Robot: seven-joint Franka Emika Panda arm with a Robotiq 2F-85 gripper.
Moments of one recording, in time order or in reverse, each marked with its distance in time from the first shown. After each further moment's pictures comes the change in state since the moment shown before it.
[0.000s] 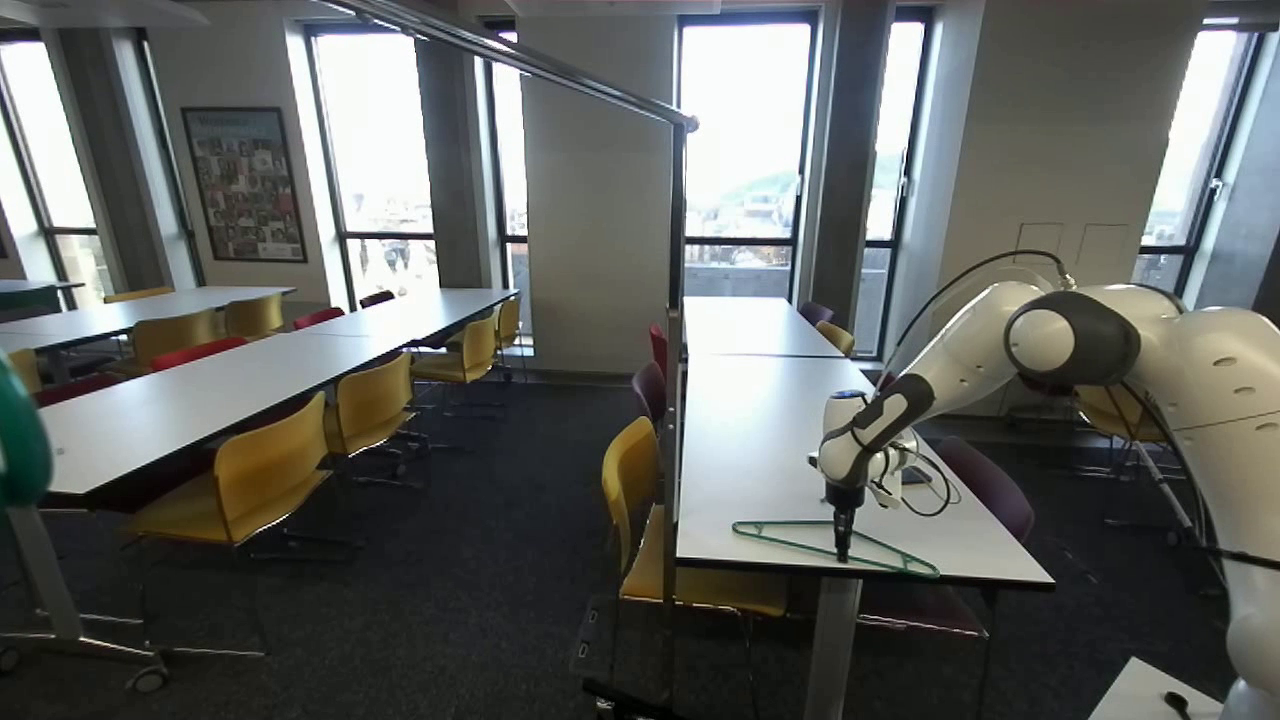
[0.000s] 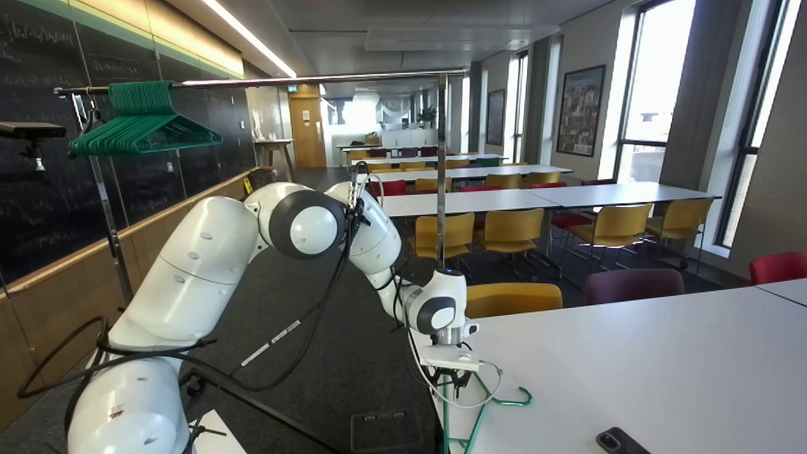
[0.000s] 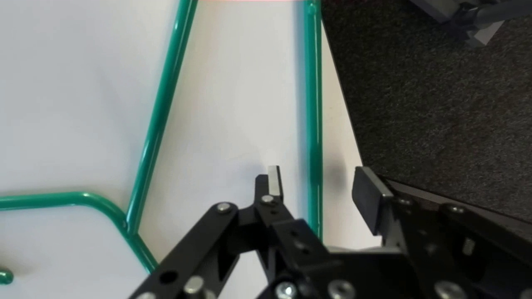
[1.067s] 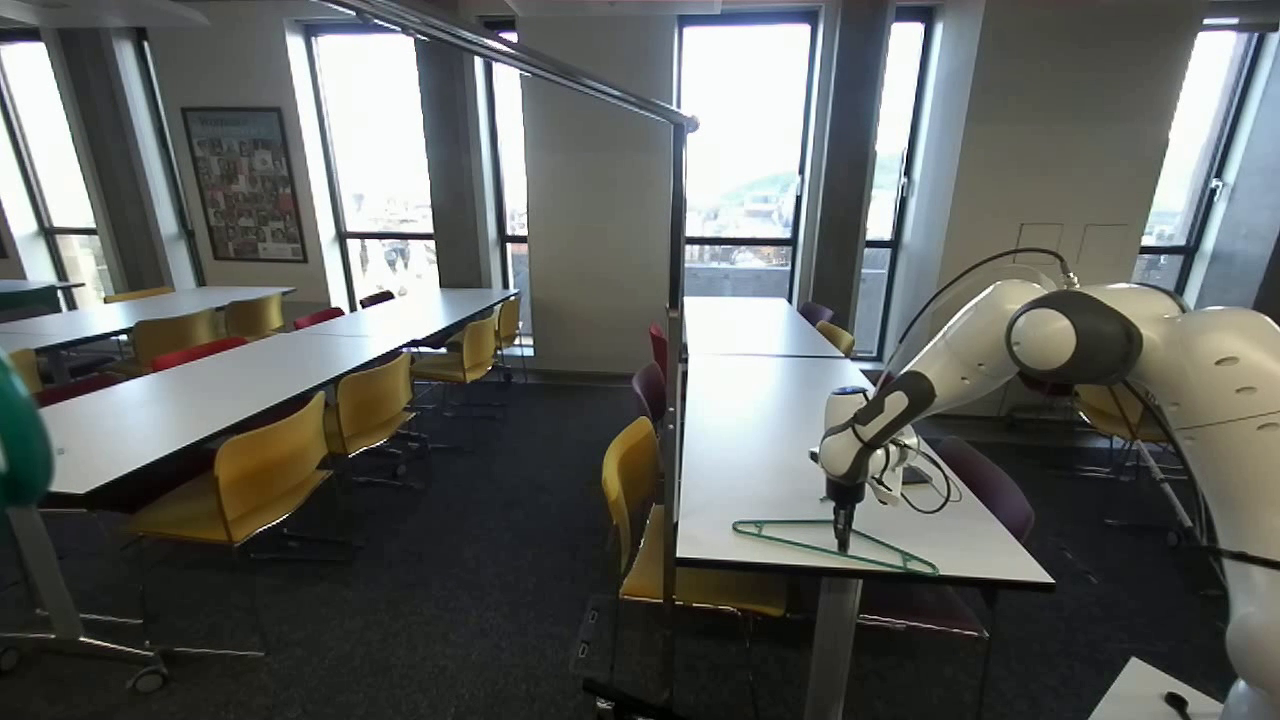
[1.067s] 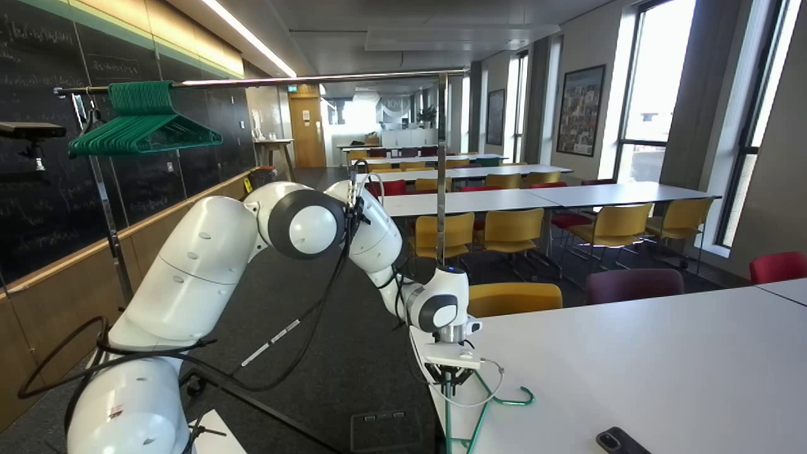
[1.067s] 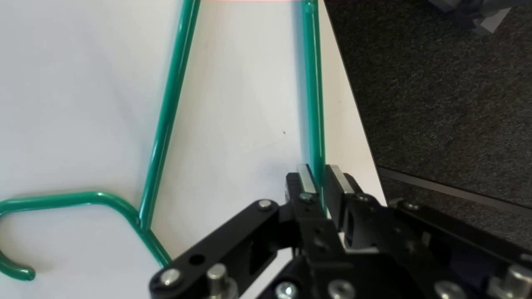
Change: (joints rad) arm -0.005 -0.006 0.000 0.009 -0.001 0.000 0.032
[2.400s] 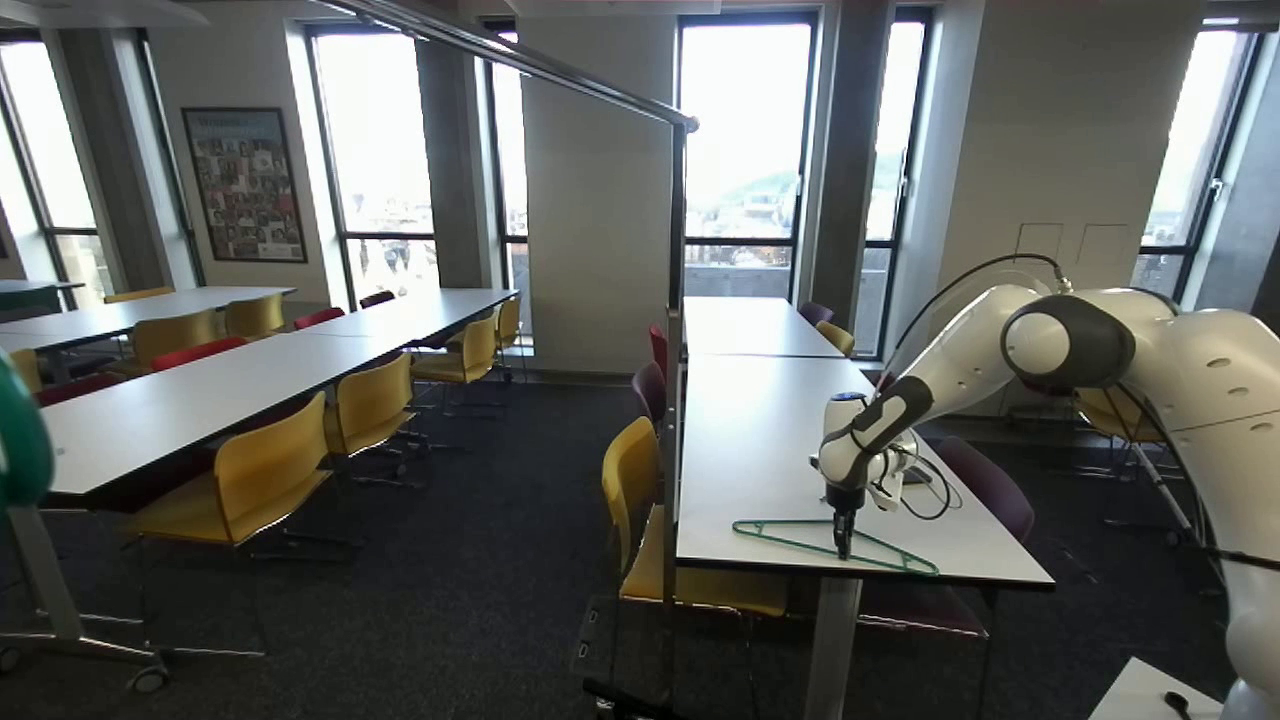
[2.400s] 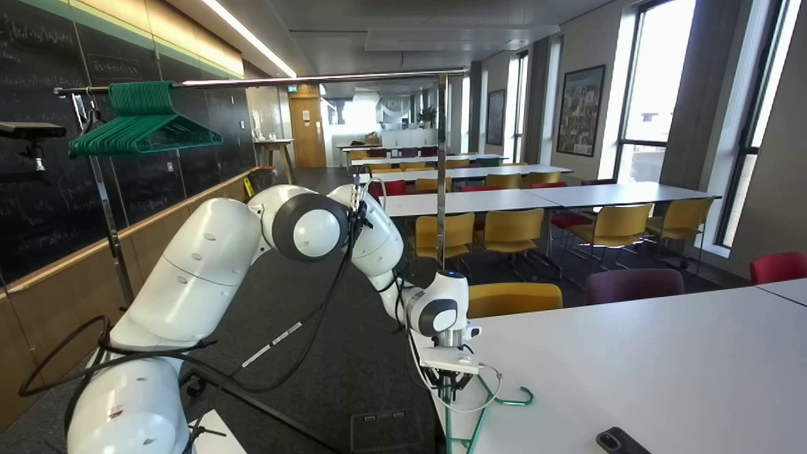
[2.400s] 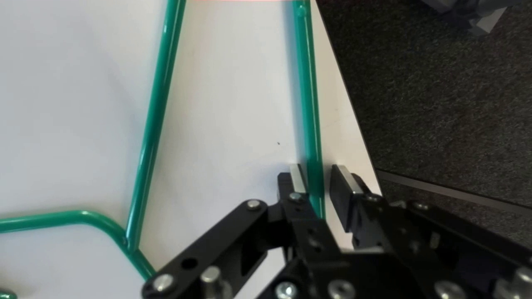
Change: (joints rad) arm 0.001 0.024 0.000 0.007 0.000 0.000 0.020
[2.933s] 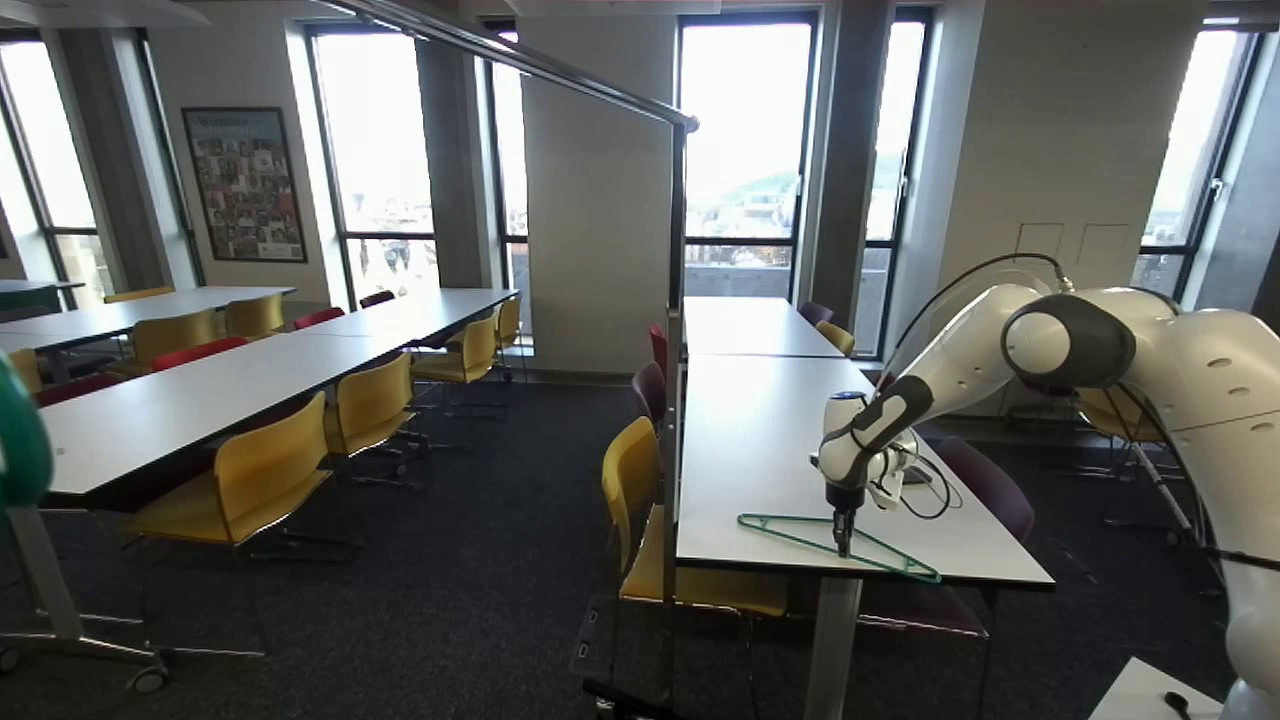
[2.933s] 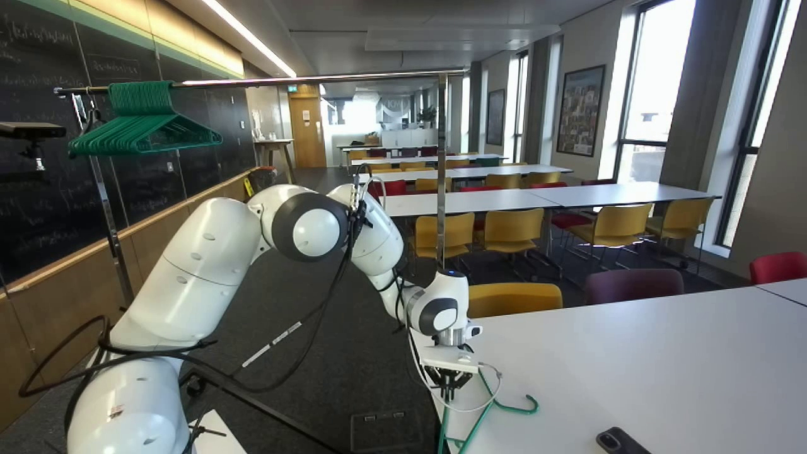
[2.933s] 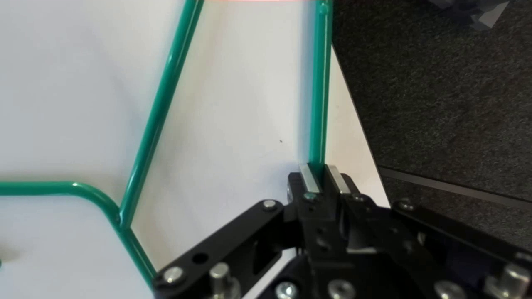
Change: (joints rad) arm 0.001 -0.003 -0.002 0.001 -0.003 0.000 0.020
